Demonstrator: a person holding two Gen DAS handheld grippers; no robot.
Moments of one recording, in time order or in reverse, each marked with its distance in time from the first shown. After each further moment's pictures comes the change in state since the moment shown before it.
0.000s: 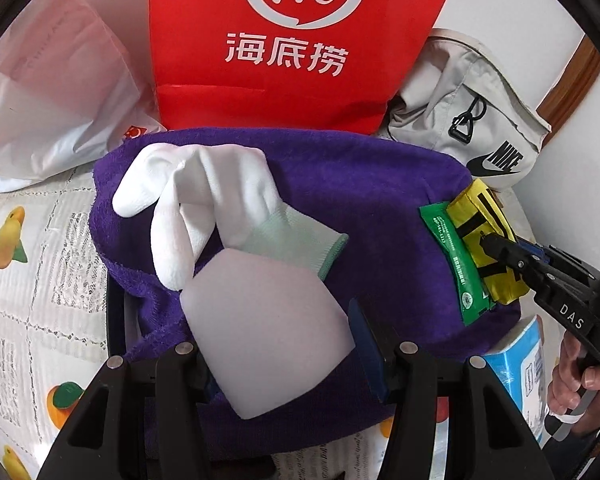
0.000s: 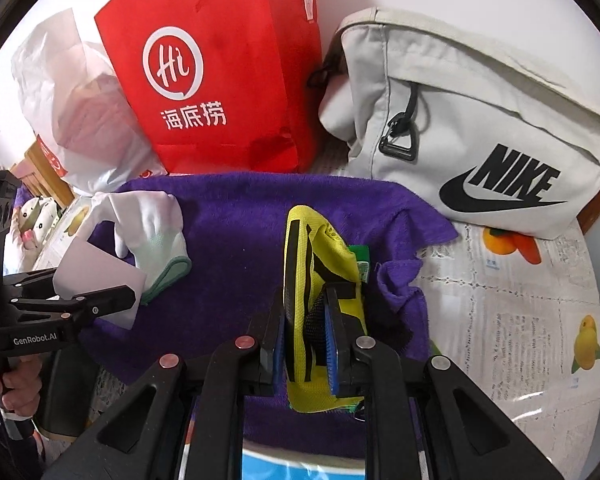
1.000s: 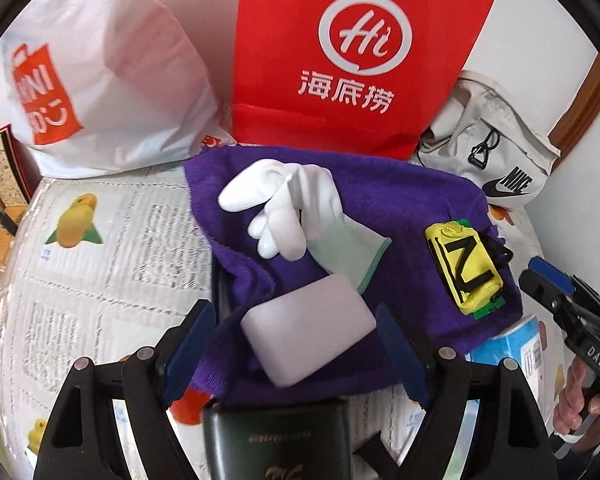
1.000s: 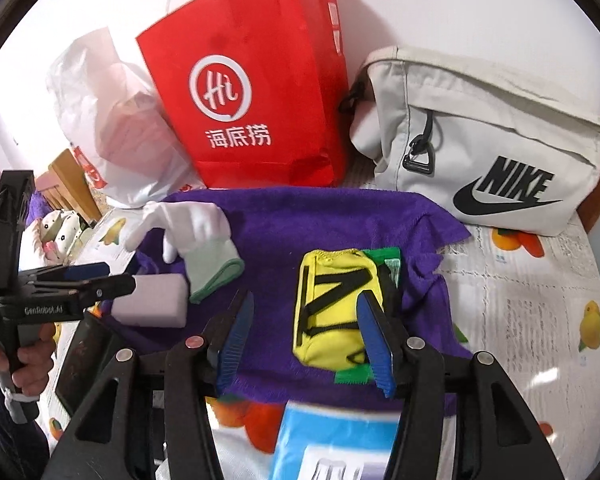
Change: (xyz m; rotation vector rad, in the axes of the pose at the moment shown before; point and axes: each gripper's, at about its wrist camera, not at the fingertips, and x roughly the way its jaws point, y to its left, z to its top) left arm -0.063 0.030 -0.011 -0.071 -0.051 0.114; right arm -0.045 0.025 -0.018 0.019 -0.077 0.061
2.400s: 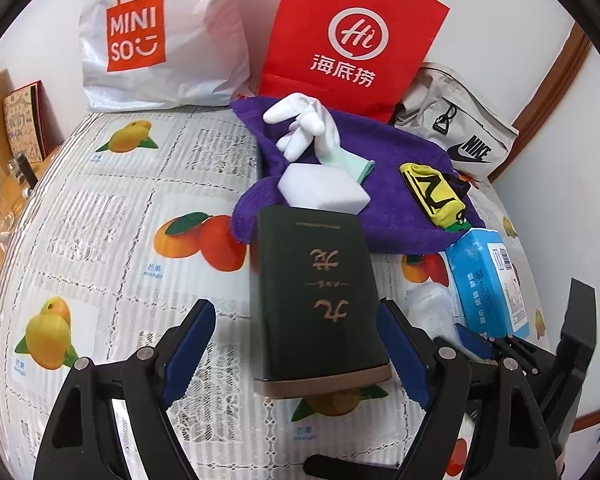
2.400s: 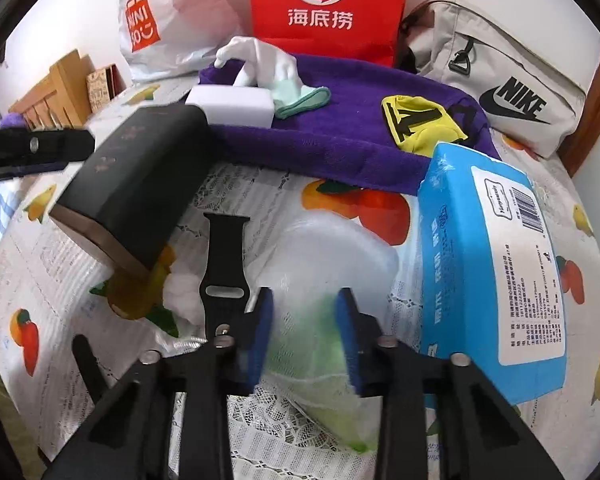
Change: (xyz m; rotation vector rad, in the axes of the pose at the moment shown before) left arm -0.065 0.036 -0.111 -0.032 -0.031 -0.084; right arm -0.015 0.108 -0.151 -0.103 0.141 -0.141
